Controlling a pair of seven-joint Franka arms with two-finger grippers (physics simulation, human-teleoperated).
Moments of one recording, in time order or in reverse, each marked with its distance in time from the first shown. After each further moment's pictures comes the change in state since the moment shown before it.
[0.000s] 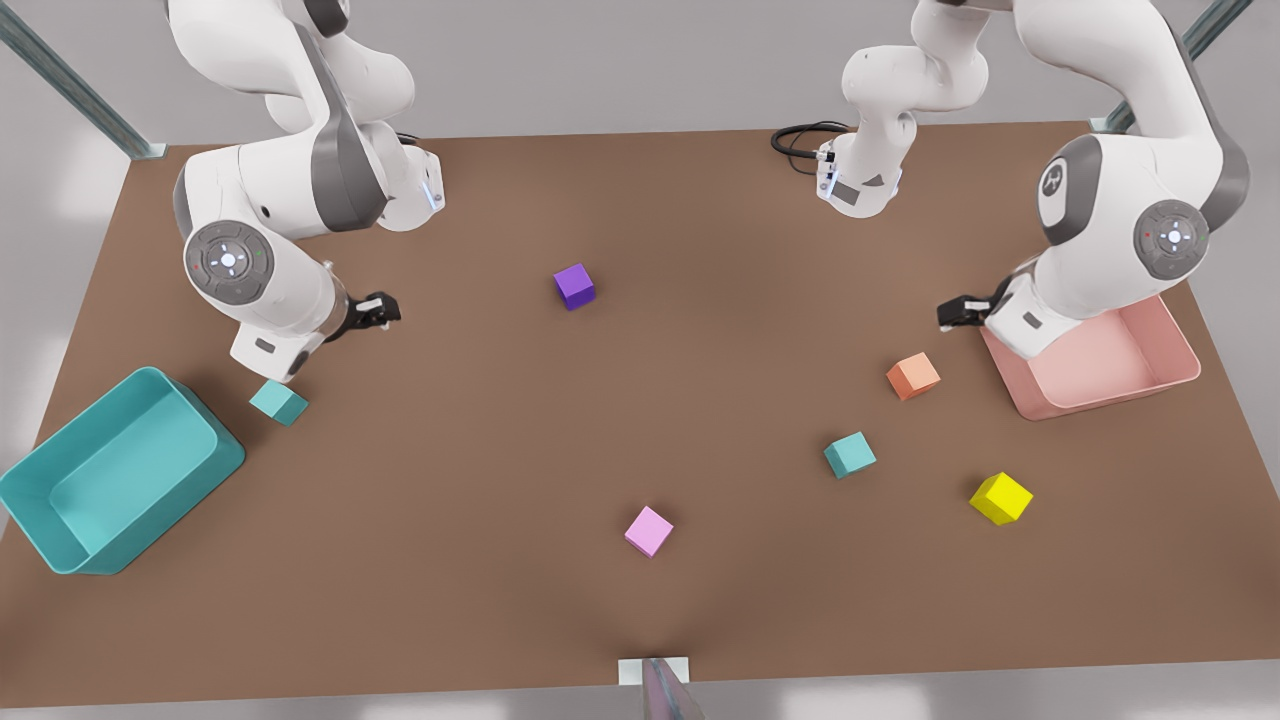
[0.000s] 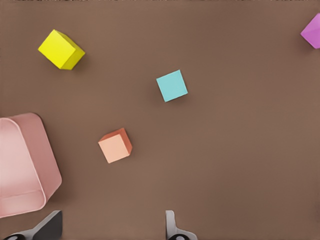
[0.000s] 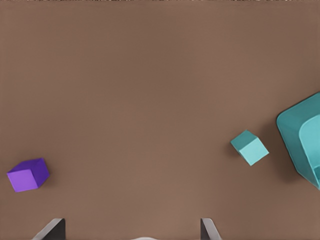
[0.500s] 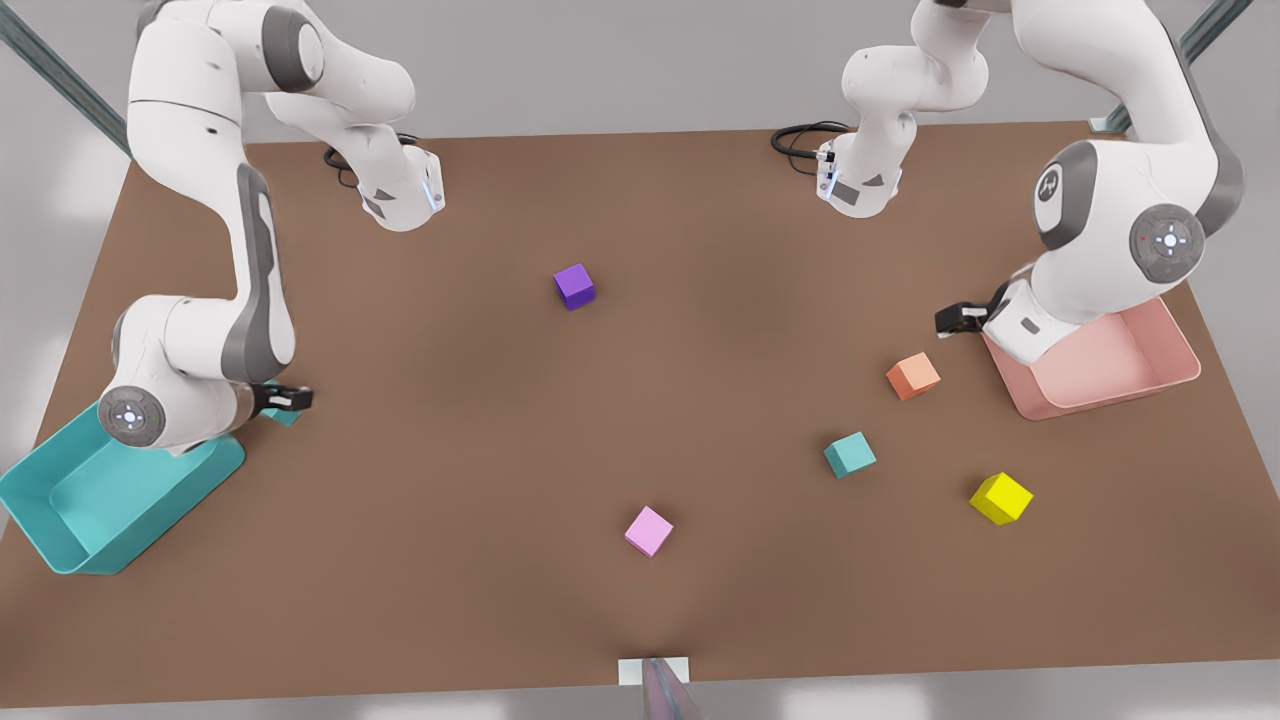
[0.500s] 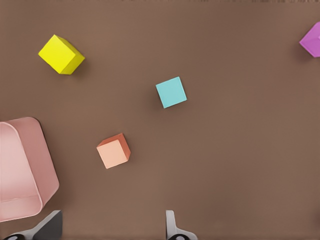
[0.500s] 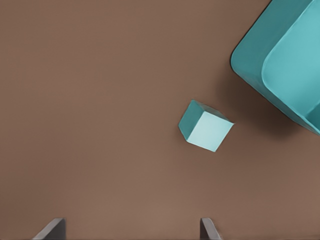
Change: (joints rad) left arm -0.004 0.010 -0.001 -0.001 -0.002 0.024 -0.017; right arm -0.223 0.140 -0.169 -0.307 0.016 0.289 0.110
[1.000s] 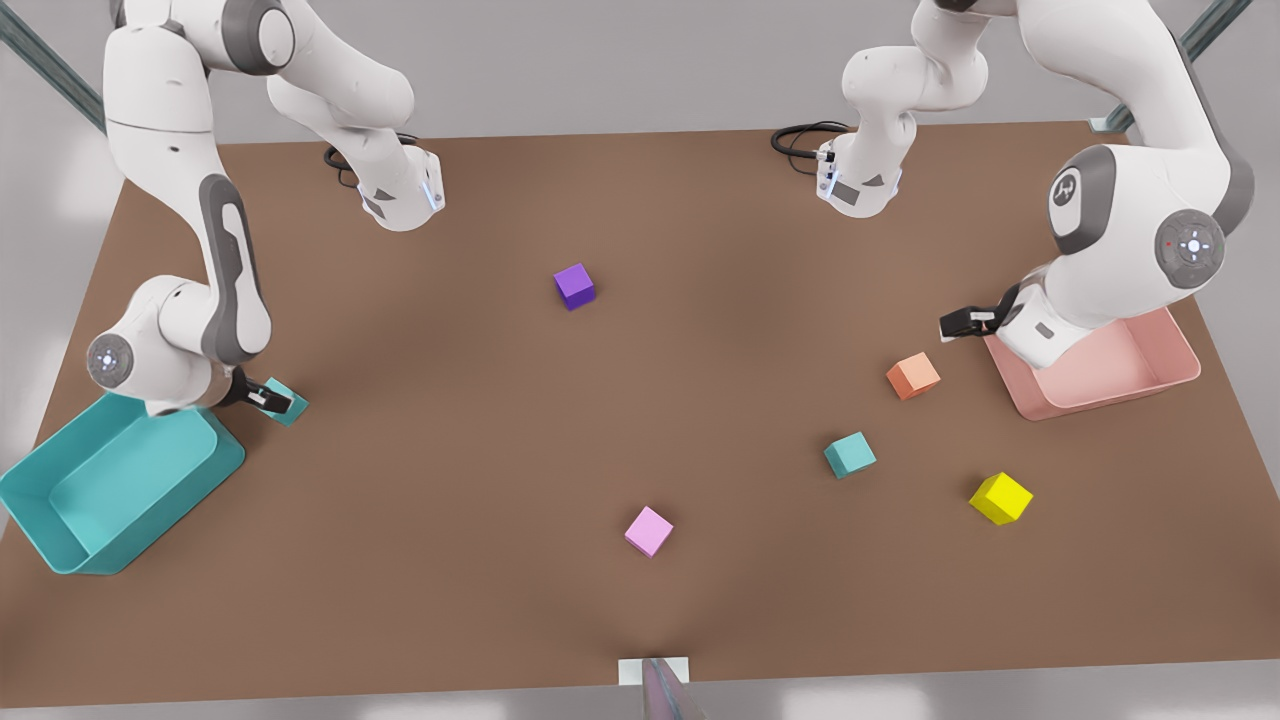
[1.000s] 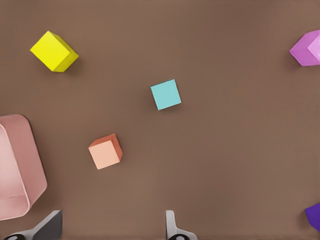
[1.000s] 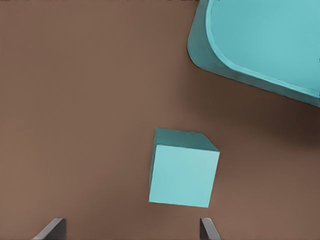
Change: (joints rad) left arm 0.030 0.011 -0.002 0.012 -0.055 0.000 -0.006; right arm -0.177 -0.087 -0.001 -0.440 0.094 0.588 0.040
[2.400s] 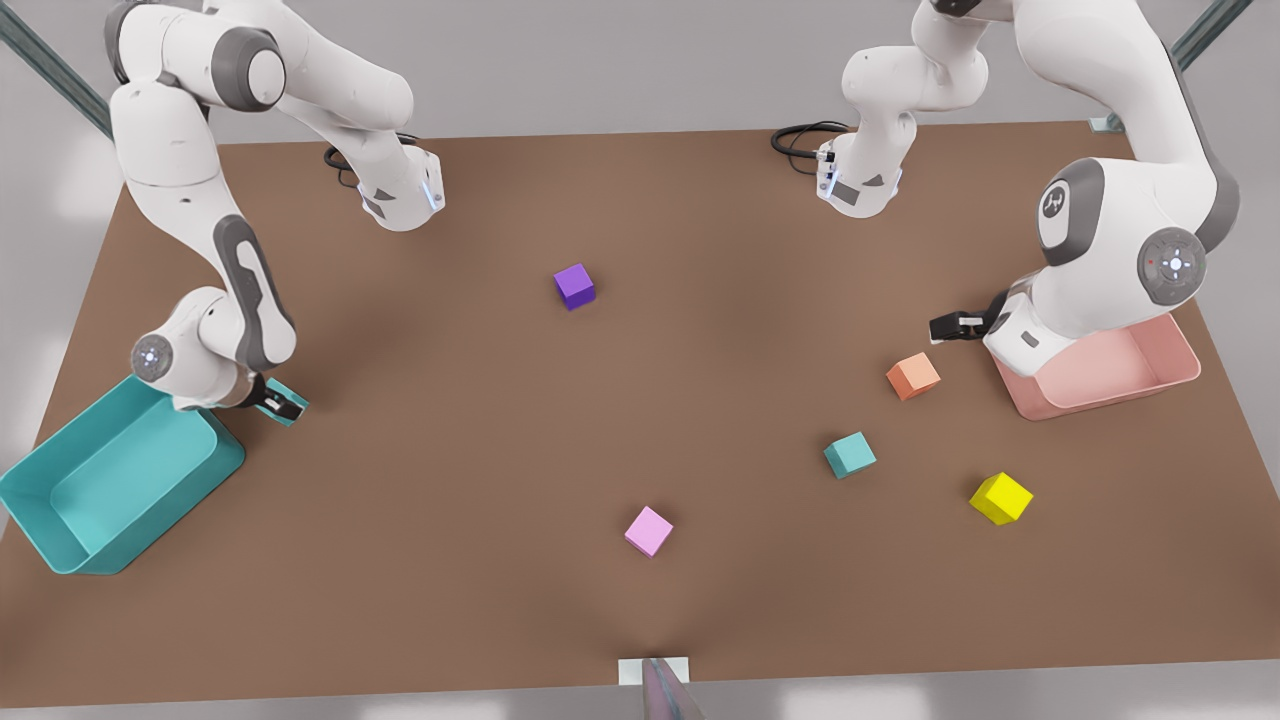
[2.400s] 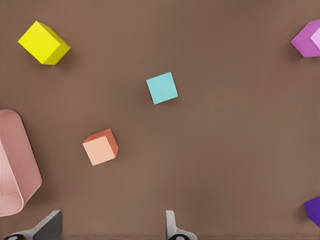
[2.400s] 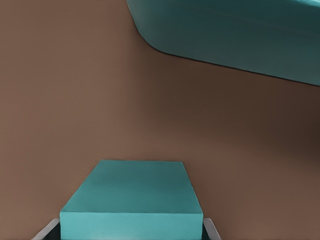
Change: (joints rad) left arm -0.008 0.025 -0.005 -0.002 -0.006 -0.015 -0.004; right arm -0.058 0.143 0.007 -0.116 0.038 0.316 0.004
